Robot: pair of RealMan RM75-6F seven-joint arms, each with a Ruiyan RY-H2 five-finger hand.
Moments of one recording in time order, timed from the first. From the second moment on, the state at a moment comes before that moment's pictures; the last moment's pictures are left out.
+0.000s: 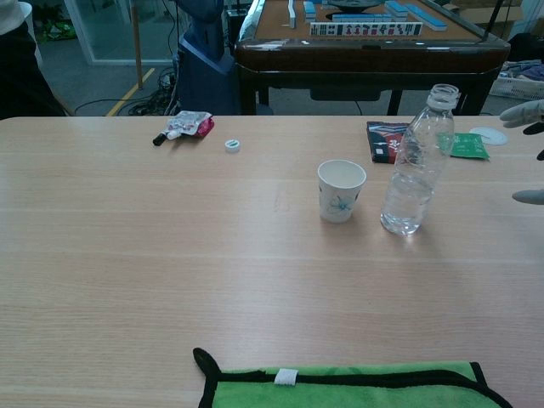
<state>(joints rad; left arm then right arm) -0.07 -1.12 -0.03 -1.61 1.54 1.54 -0.01 0.35 -1.43 0.18 -1.35 -1.36 1.14 0.29</state>
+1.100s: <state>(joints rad) -0.07 -1.10 -0.04 -1.65 1.55 1.54 -0.02 0.51 -1.67 0.22 -1.07 -1.32 0.98 0.47</state>
